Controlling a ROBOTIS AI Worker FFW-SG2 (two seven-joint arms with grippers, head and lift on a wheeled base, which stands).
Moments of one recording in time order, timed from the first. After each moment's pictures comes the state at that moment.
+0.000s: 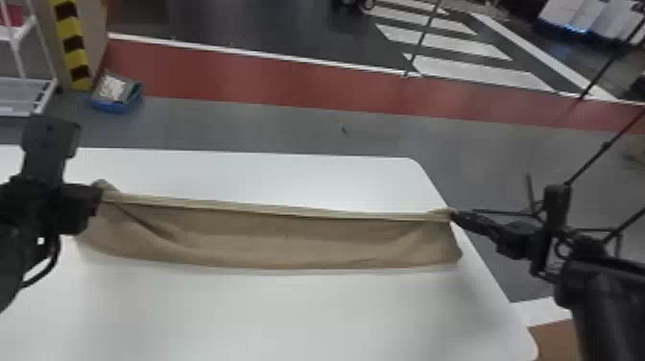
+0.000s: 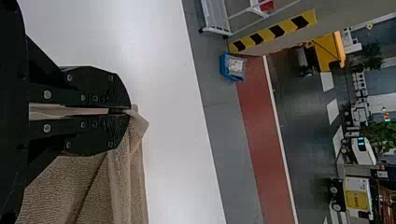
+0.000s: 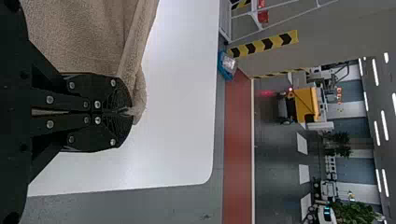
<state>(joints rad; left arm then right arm) -0.25 0.13 -0.20 -1.70 0.06 0.97 0.07 -0.29 -0.51 -0.59 -0.96 0.13 0.25 1.05</state>
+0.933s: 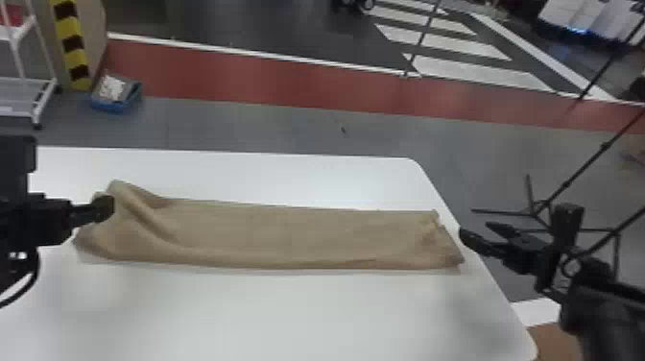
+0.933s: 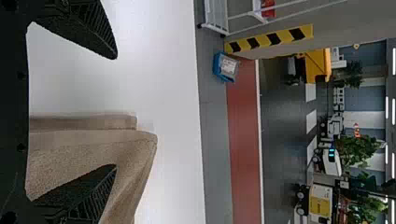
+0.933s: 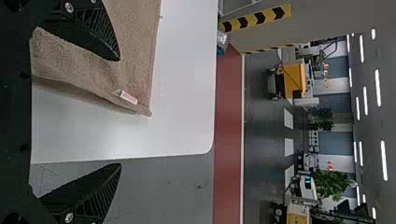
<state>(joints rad) -0.18 0.14 -0.08 -1.64 0.19 0.78 0.02 -0.20 -0.51 -0.62 -0.97 0.04 0.16 0.95</state>
